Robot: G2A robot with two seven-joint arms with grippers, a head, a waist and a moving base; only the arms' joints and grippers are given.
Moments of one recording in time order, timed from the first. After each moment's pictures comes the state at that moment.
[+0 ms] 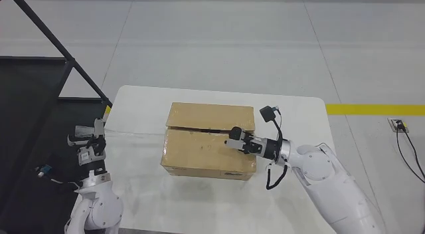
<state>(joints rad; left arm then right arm) 1.34 -1.28 -1.61 -1.62 0.67 -0.03 0.54 -0.81 -1.20 1.09 -1.31 0.03 -0.58 0.78</state>
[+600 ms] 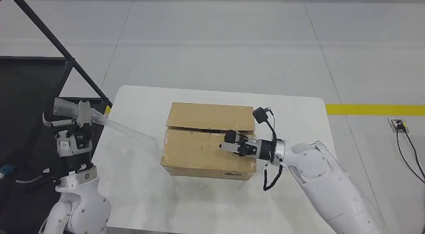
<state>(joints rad) 1.36 -1.27 -1.65 -1.99 0.78 -0.08 0.40 -0.77 -1.22 1.04 -1.28 0.06 -0.58 0.83</state>
